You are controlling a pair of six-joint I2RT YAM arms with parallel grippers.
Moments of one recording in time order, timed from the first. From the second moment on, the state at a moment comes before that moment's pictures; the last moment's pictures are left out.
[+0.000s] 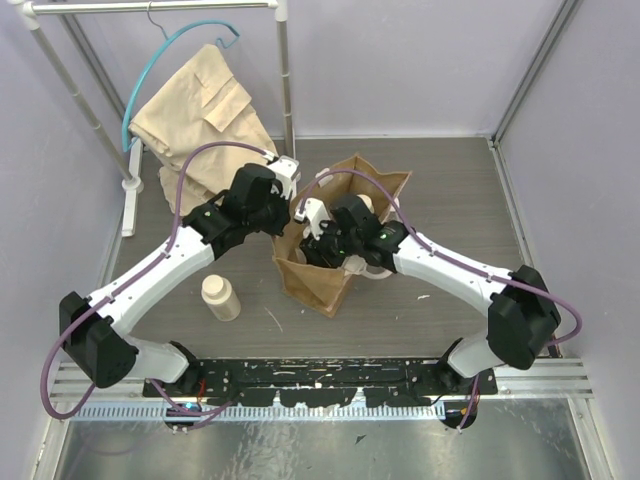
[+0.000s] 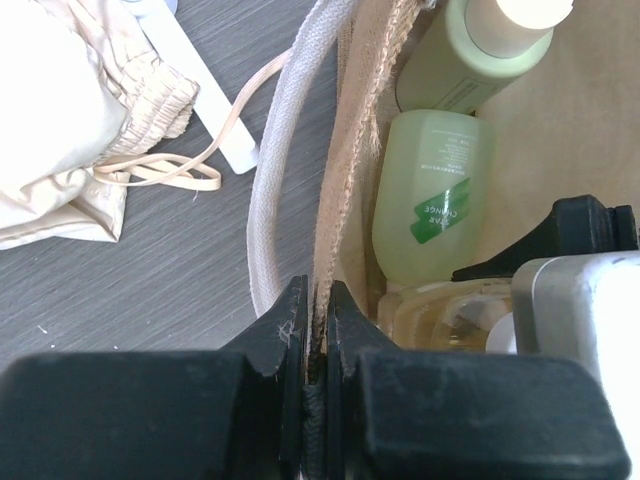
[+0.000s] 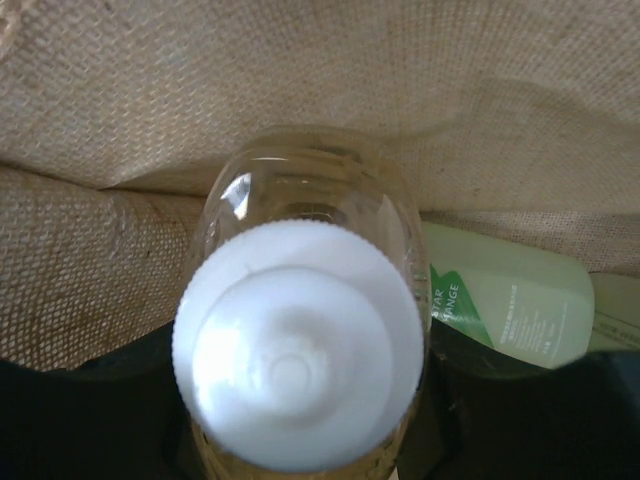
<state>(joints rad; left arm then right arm) -0.69 1.37 1.26 -0.53 -0.10 -0.11 0.78 1.47 1.10 -0.35 -0.27 -0.17</state>
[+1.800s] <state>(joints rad) -0.69 1.37 1.26 -0.55 -0.10 -0.10 0.89 1.52 0.91 -0.06 -0.18 -0.08</state>
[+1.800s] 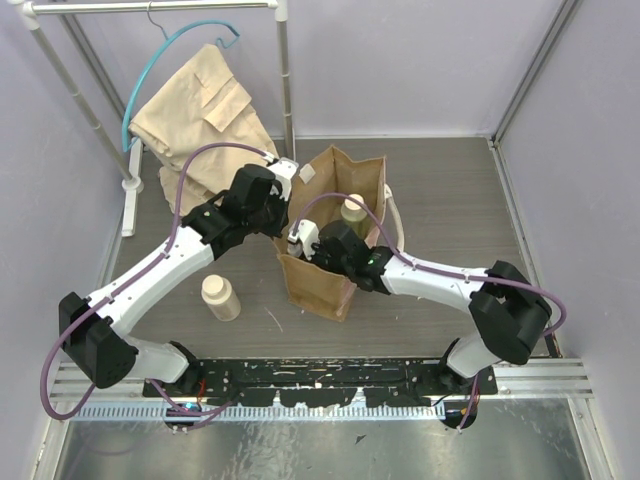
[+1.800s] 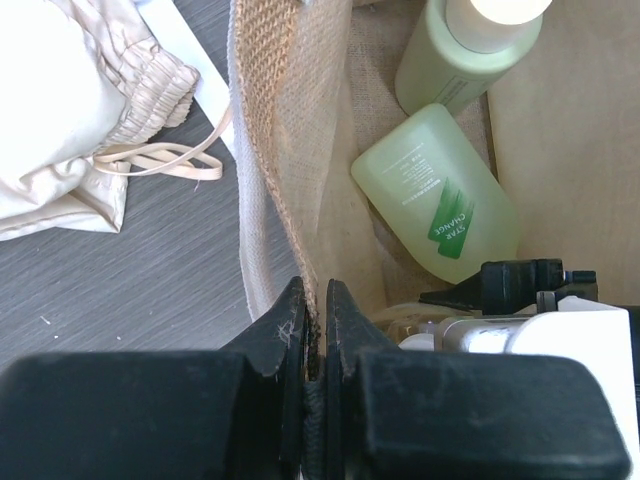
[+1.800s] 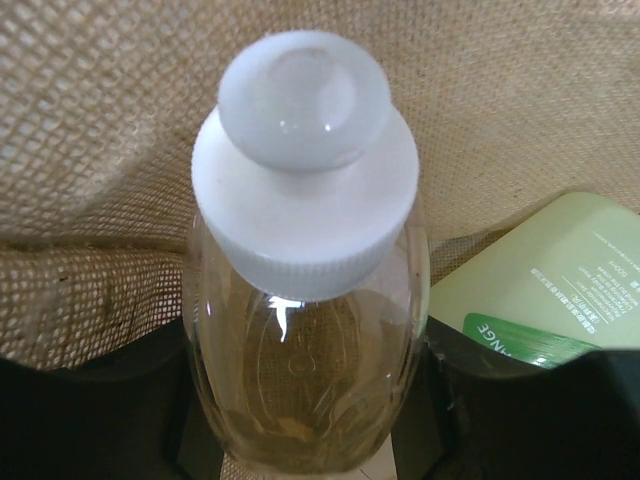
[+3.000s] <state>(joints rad) -0.69 1.36 1.26 -0.56 -0.10 -0.10 0.79 1.27 1.00 -0.42 0.27 0.05</state>
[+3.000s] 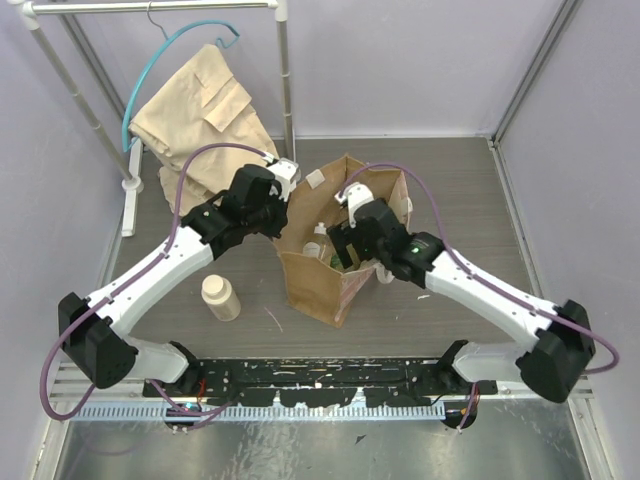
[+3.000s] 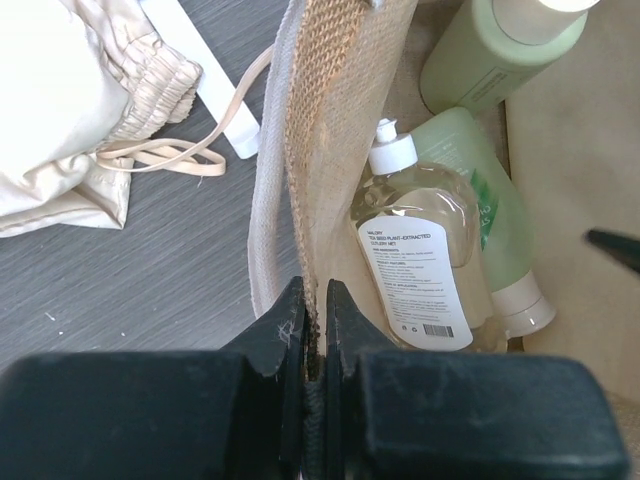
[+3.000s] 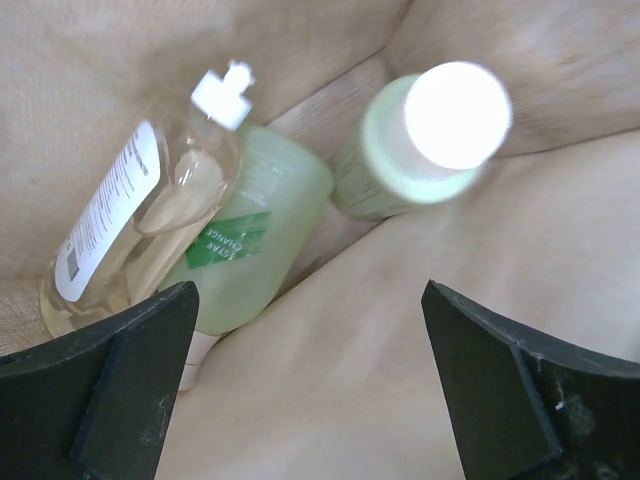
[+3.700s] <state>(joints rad) -0.69 1.39 1.38 -0.62 -0.13 -0.09 0.66 1.12 1.13 -0.57 0.41 0.09</state>
